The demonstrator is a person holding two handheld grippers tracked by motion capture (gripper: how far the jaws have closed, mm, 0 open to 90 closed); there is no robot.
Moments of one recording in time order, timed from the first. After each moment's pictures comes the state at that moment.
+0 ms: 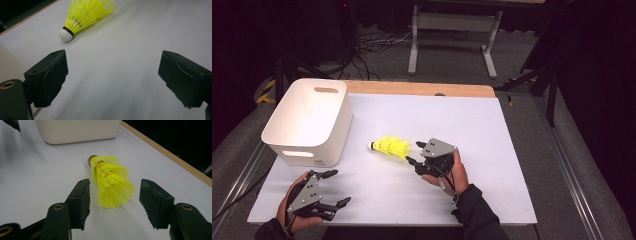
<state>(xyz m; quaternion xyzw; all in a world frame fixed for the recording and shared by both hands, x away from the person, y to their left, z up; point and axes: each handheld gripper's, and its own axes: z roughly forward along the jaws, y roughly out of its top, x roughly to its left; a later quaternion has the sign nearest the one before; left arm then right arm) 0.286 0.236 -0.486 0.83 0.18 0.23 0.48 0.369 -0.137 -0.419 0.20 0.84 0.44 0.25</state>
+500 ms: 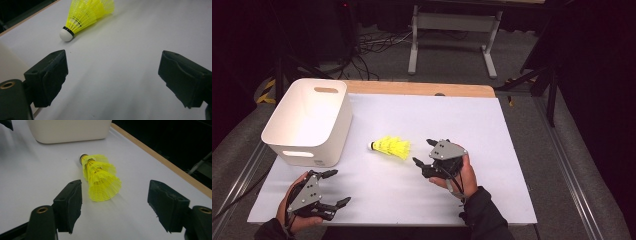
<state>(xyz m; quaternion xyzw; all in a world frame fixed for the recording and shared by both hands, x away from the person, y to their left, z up) 0.287 0.236 -0.486 0.83 0.18 0.23 0.48 0.357 -0.154 -0.410 0.21 0.83 0.44 0.28</state>
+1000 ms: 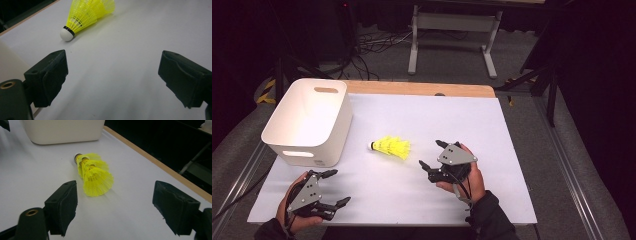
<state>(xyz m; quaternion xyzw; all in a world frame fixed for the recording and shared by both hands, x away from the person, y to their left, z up) 0.287 0.236 -0.486 0.83 0.19 0.23 0.48 0.344 -0.172 -0.410 0.22 0.81 0.45 0.30</state>
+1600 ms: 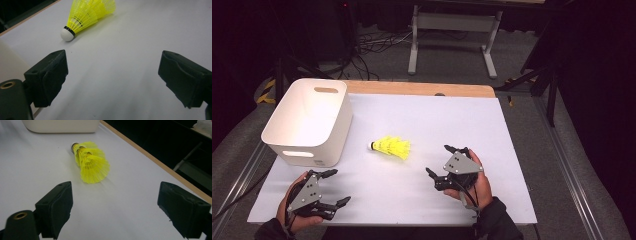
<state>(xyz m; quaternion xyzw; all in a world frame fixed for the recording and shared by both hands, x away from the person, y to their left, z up) 0.288 0.236 -0.486 0.82 0.19 0.23 0.48 0.328 -0.188 -0.417 0.22 0.82 0.43 0.32</state>
